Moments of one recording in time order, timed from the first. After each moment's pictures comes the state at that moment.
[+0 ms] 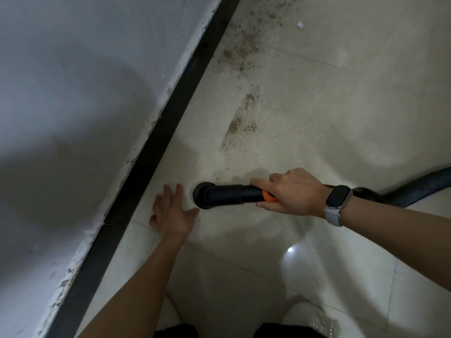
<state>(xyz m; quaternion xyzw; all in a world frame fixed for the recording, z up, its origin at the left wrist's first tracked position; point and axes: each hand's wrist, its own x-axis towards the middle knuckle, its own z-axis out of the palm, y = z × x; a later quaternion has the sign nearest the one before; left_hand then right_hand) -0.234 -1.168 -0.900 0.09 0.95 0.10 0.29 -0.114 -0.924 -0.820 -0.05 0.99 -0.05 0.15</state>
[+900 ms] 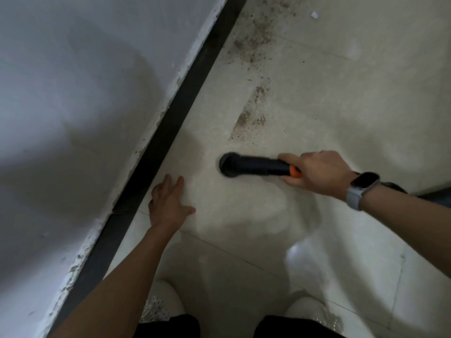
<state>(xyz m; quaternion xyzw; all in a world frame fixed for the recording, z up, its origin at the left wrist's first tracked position) -0.261 -1.191 -0.893 0.17 0.93 0.06 0.32 -0.113 -0.889 -0.821 0.06 0.99 -0.06 0.13</state>
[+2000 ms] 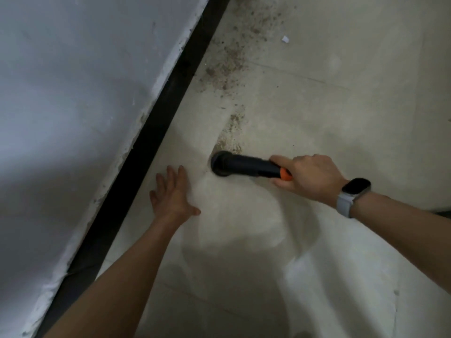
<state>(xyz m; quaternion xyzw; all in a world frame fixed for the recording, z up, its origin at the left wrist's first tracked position) -0.302 -1.070 -0.897 0.22 0.92 0.00 0.33 -0.137 -0.823 -0.831 0.12 0.98 -0.06 0.12</state>
